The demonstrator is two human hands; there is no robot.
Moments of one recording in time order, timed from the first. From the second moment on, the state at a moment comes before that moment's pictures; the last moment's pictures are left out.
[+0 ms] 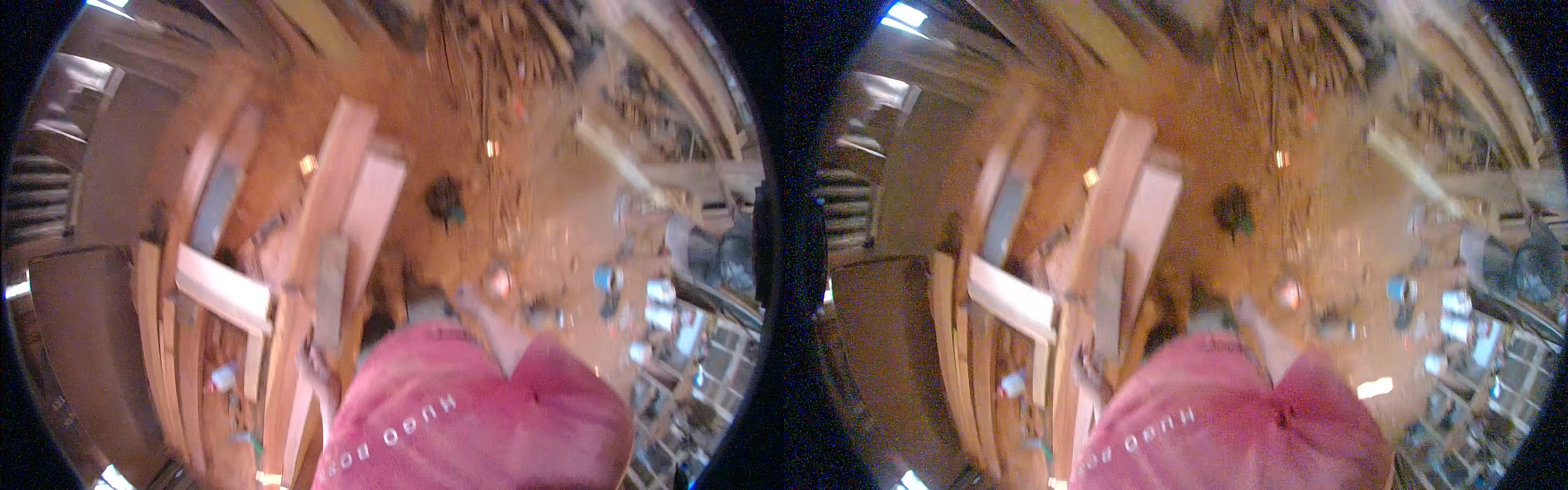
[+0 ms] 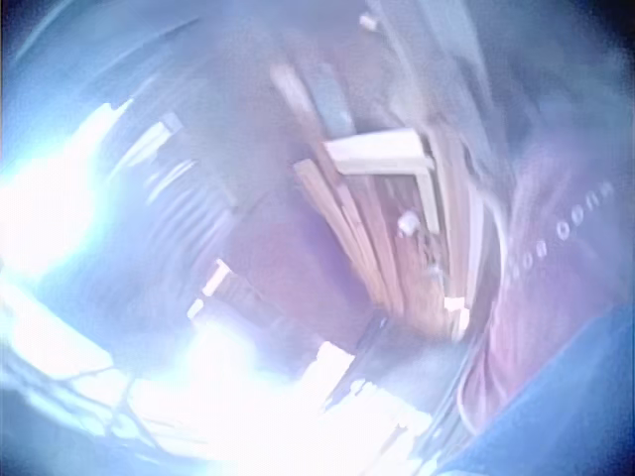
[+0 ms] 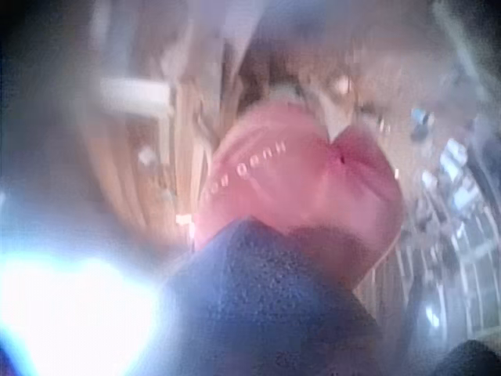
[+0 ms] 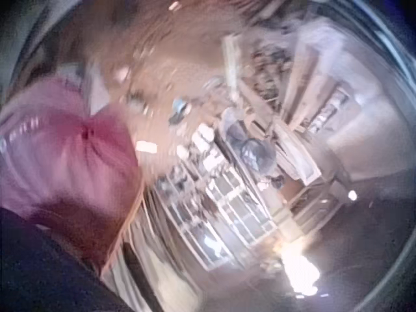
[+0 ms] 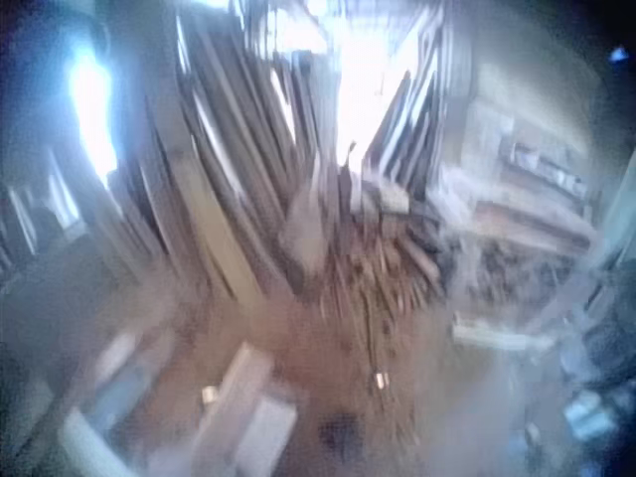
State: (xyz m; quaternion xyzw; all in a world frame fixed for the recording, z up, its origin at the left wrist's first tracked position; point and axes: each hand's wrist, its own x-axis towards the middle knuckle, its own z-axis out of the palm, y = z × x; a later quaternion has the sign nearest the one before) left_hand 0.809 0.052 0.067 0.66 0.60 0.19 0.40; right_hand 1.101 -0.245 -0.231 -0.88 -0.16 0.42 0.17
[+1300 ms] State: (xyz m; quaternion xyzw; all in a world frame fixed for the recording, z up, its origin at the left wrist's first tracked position) left_hand 0.560 -0.136 -0.022 0.28 0.82 0.39 0.30; right_hand 1.062 0.076 0.085 -0.50 -0.49 0.71 0.08
